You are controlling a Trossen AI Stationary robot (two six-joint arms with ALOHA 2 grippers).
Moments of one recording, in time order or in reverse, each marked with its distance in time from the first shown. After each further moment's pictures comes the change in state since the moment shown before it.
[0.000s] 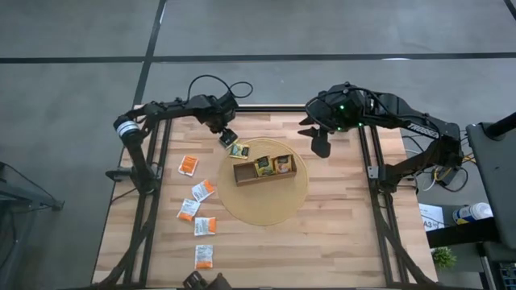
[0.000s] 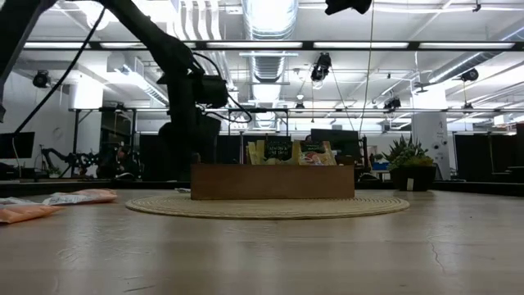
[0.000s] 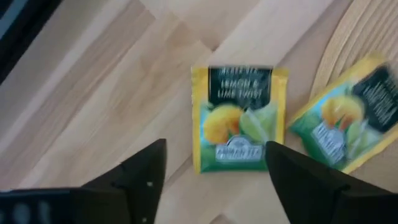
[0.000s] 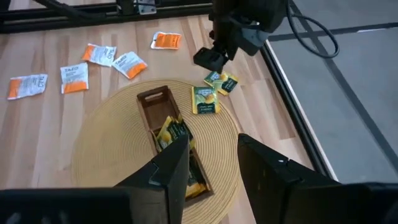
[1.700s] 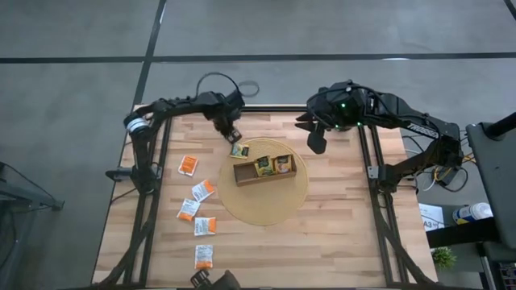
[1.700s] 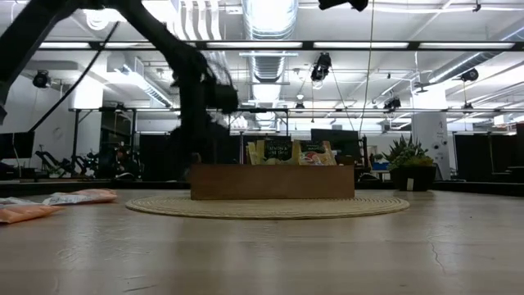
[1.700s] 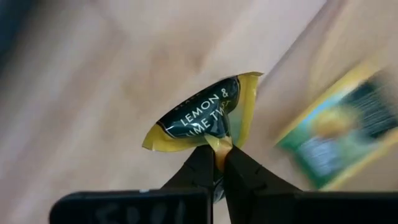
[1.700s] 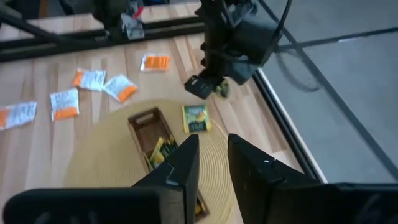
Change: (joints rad) left arm -0.009 0.102 0.136 -0.090 0.011 0.041; right arm 0.000 0.001 0.000 0.079 0.049 0.043
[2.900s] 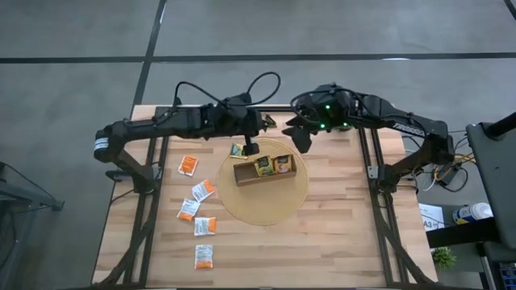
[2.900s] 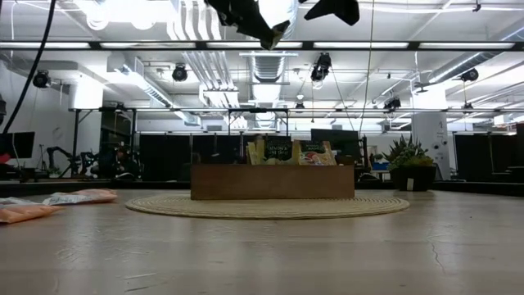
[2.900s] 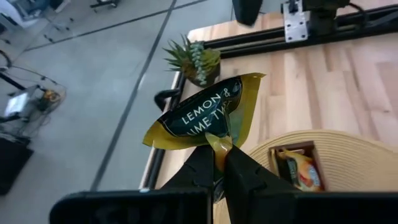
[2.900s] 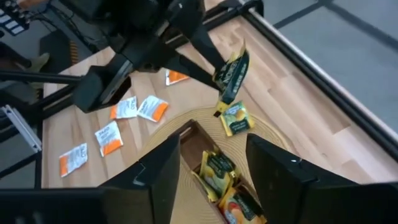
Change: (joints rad) left arm -0.464 -0.343 0.149 0.400 -0.182 0.338; right arm 0.000 0.084 0.000 0.077 -0.083 0.334
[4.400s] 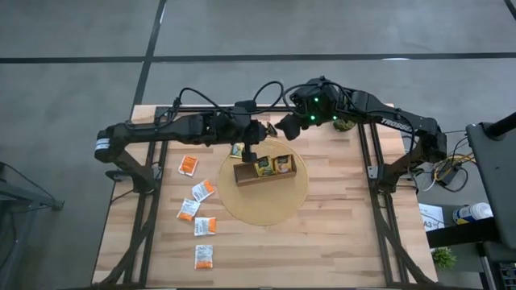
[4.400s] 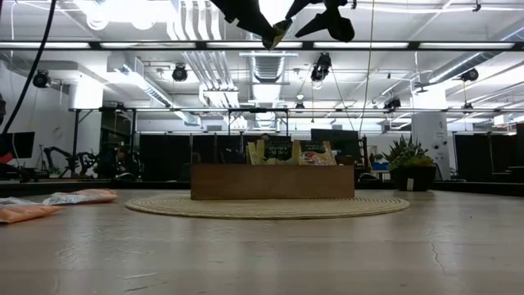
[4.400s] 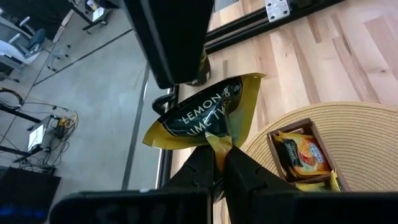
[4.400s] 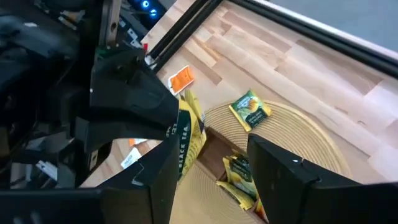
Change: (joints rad) left arm -0.063 0.011 -0.001 -0.021 -0.042 0.175; right arm -0.078 0.074 0.001 0.057 -0.082 0.283
